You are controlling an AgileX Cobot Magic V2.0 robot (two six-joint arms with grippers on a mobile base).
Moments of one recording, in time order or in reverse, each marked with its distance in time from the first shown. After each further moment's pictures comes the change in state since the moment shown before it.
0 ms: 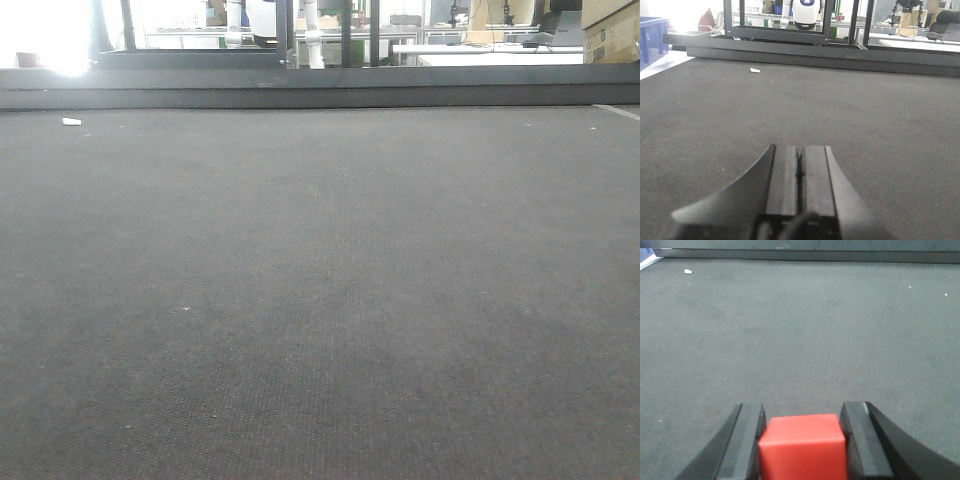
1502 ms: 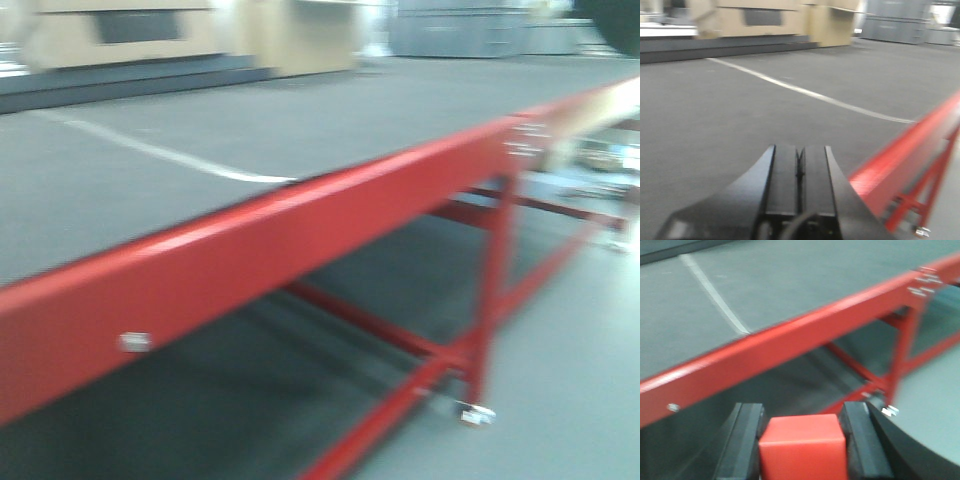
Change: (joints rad) left arm -0.015 0.000 0.000 0.000 0.000 0.000; right arm 0.000 0.000 0.000 0.000 0.000 0.000
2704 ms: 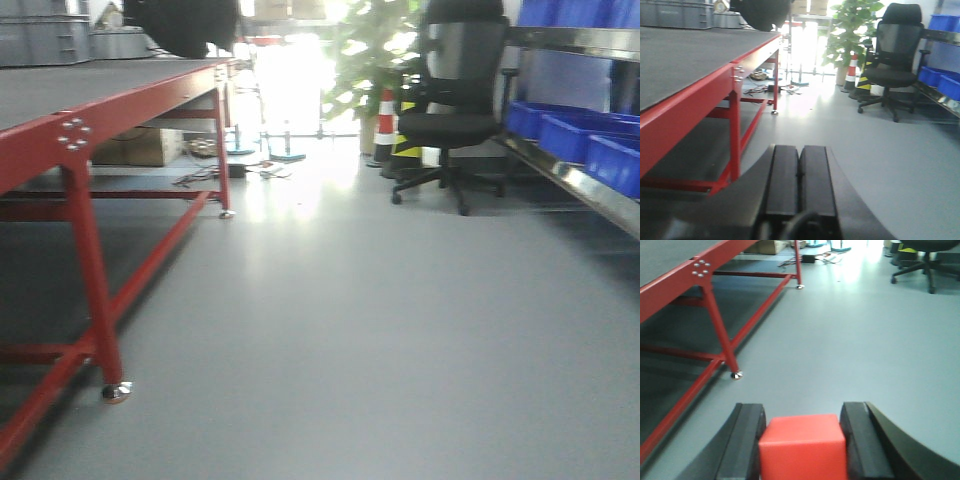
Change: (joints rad) left arm 0.004 0.000 0.000 0.000 0.000 0.000; right arm 0.000 0.000 0.000 0.000 0.000 -0.002
